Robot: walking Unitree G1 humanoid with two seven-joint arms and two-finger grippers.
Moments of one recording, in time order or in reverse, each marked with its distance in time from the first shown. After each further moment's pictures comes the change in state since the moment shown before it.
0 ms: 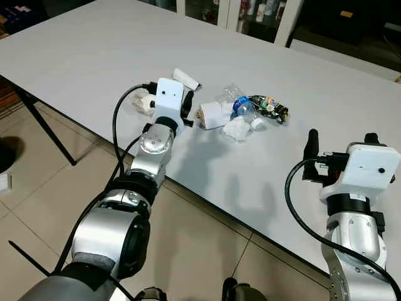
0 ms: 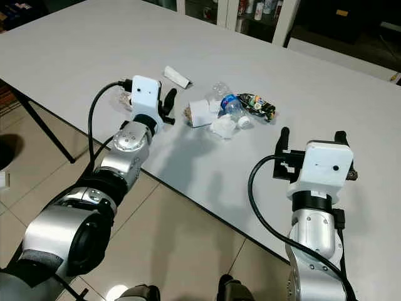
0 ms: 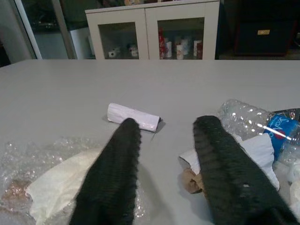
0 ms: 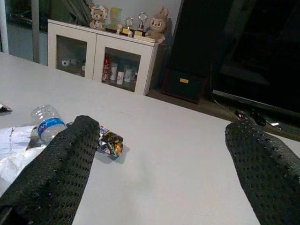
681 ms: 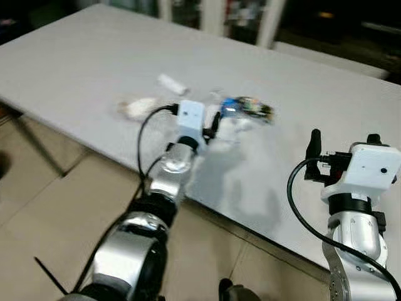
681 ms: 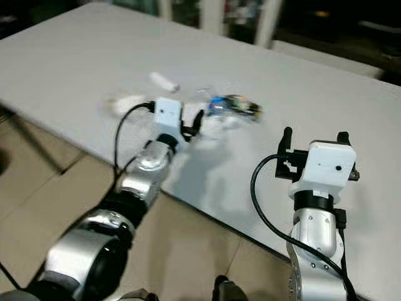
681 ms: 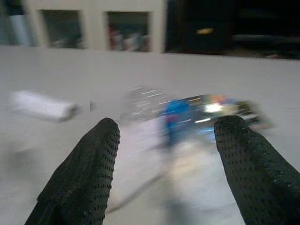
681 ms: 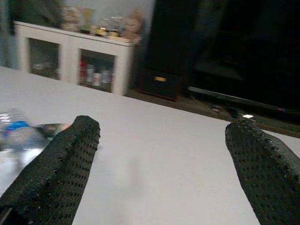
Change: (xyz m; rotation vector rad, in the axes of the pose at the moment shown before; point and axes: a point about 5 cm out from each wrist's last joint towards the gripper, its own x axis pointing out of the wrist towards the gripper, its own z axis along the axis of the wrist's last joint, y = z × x) left arm -0.016 -0.057 -0.019 -0.119 0.034 -0.121; right arm 0.002 -0.003 -0.003 0.007 0.003 -0.013
